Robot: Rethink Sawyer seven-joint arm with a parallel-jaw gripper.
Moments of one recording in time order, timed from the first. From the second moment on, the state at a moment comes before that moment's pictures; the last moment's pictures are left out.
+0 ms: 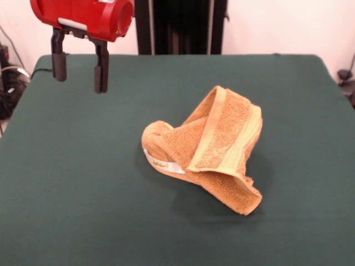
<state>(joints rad) -0.27 -0.60 -0.10 1.20 -0.02 0.78 1.80</state>
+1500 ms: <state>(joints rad) -0.31 -0.60 -0.07 1.22 0.01 0.78 1.80</state>
